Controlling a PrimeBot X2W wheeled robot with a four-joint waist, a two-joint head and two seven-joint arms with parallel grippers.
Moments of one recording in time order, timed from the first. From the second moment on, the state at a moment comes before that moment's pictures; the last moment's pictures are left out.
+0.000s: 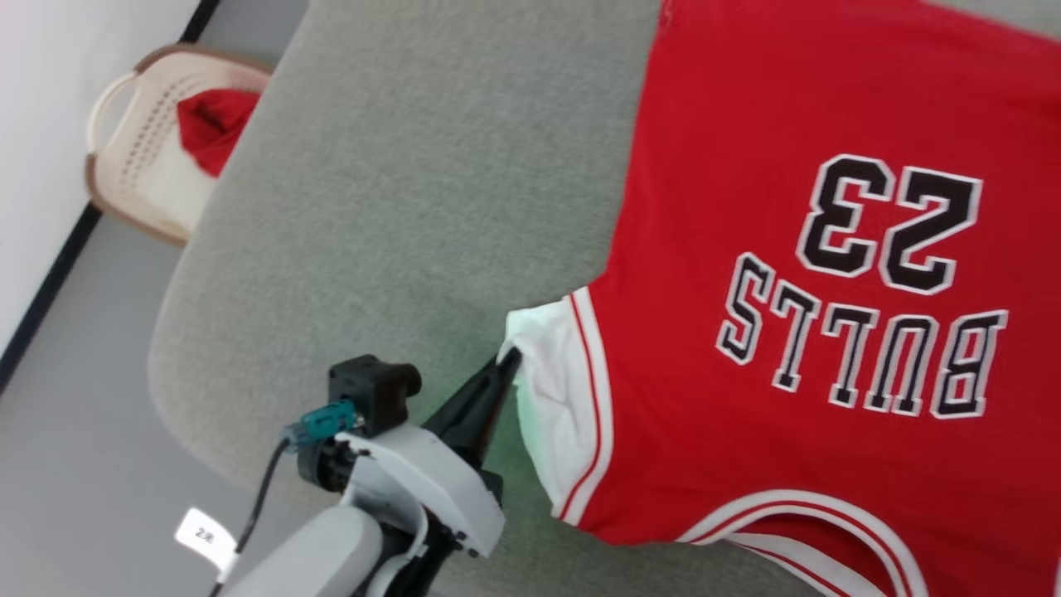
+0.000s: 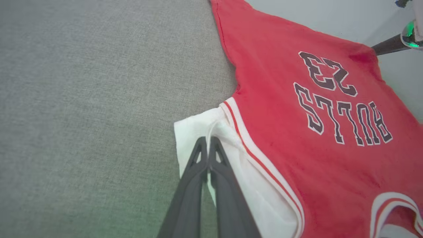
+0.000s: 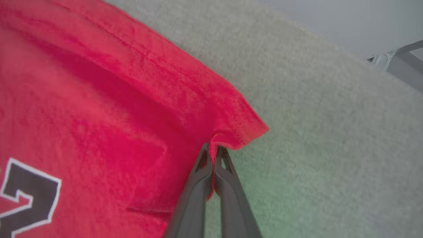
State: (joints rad) left arm -0.42 0.40 -0.73 0.06 -0.87 0.15 -0.09; right arm -1.22 -0.58 0.31 0.86 0.45 0.13 0.98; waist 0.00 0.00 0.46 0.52
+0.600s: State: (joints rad) left arm -0.34 0.53 -0.67 -0.03 -0.90 0.23 -0.05; right arm -0.68 -0.72 0.20 0.29 0.77 0.13 1.01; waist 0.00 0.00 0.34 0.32
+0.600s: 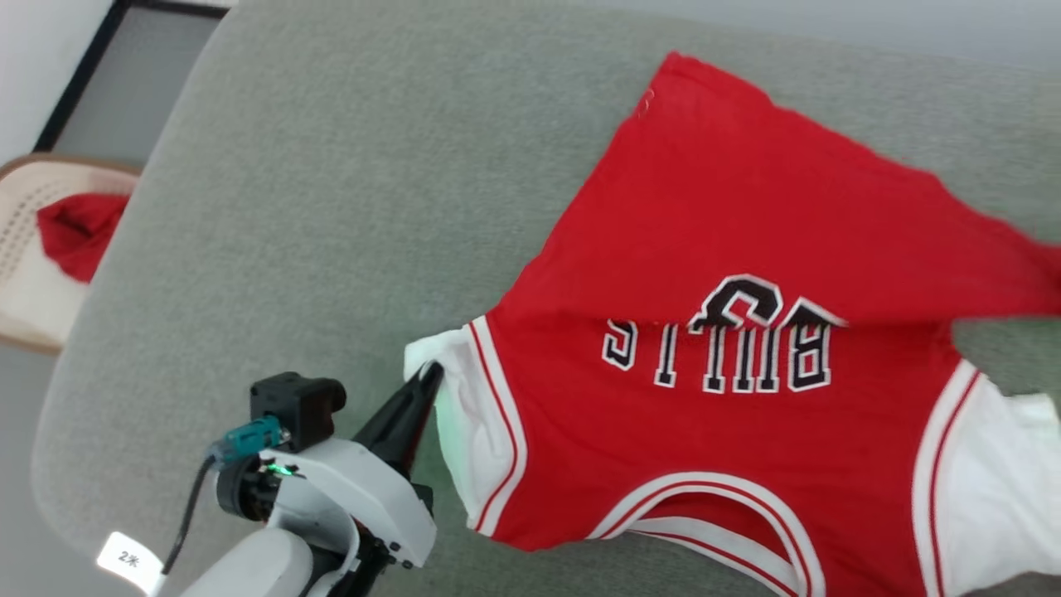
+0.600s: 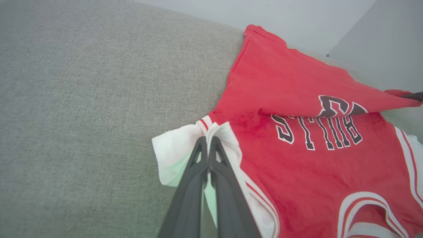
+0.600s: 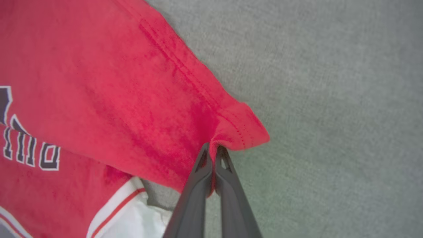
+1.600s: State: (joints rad) left arm -0.30 0.57 -0.66 -0.09 -0.91 0.26 -0.03; right arm -0.15 -0.50 -0.14 -0.10 0.64 0.13 1.02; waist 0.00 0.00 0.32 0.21
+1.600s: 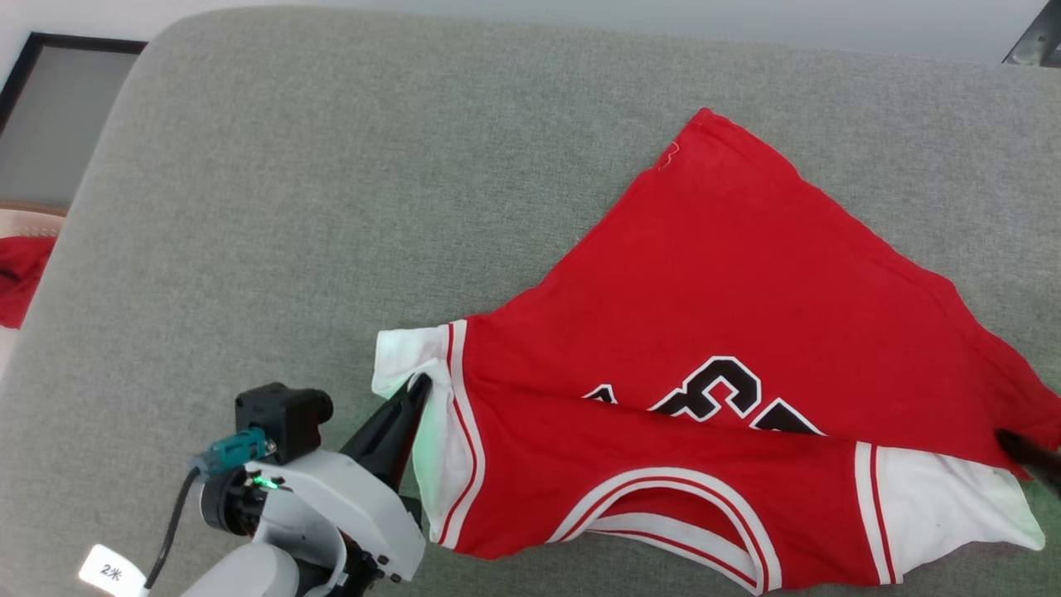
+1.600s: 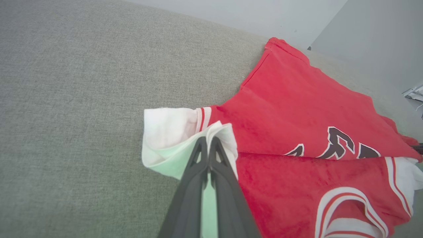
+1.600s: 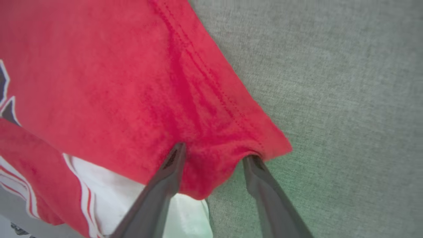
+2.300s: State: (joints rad) left arm -0.30 0.57 -0.67 -0.09 -0.91 0.26 -0.04; right arm -0.29 -0.63 0.05 -0.36 0.40 0.13 0.28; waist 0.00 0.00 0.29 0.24
